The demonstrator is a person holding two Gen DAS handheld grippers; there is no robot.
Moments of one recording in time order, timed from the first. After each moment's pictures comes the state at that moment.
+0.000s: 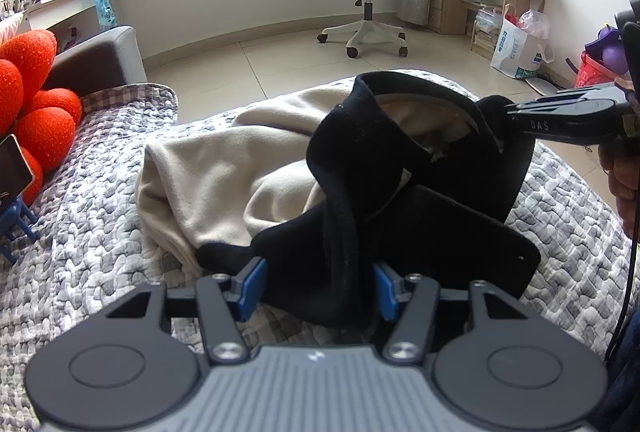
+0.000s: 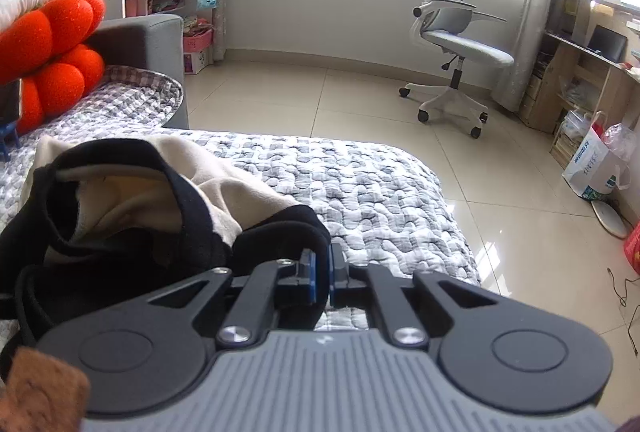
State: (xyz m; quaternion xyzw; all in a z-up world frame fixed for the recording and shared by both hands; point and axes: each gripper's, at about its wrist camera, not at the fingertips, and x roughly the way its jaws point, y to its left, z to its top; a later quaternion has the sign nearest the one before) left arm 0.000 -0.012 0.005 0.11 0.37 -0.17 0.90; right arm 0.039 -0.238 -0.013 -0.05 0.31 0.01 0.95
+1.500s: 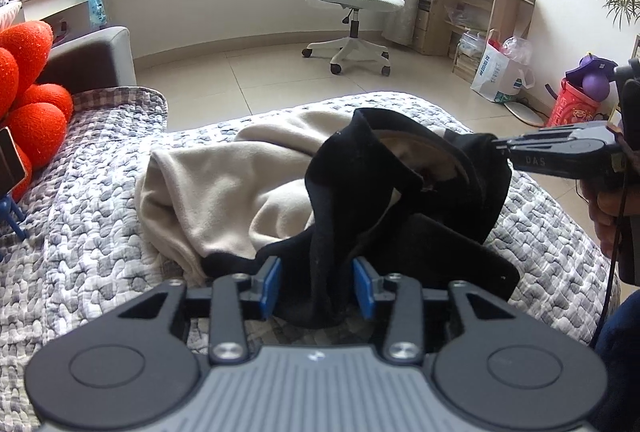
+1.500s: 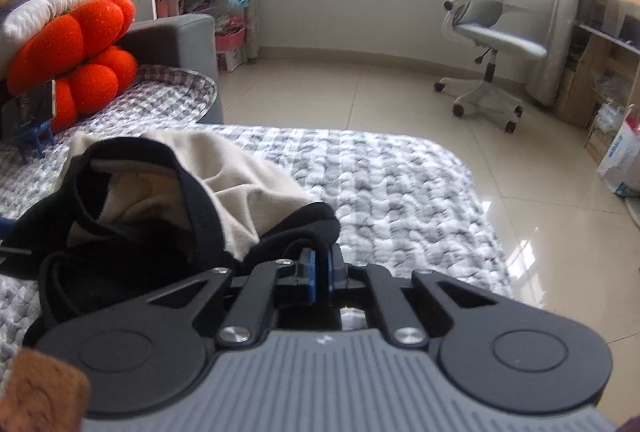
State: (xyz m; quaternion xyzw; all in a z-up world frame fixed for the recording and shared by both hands) left arm 0.001 0.015 0.018 0.06 0.36 -0.21 0.91; right arm 0.029 -0.248 -0.008 -0.03 0.31 0.05 0.95
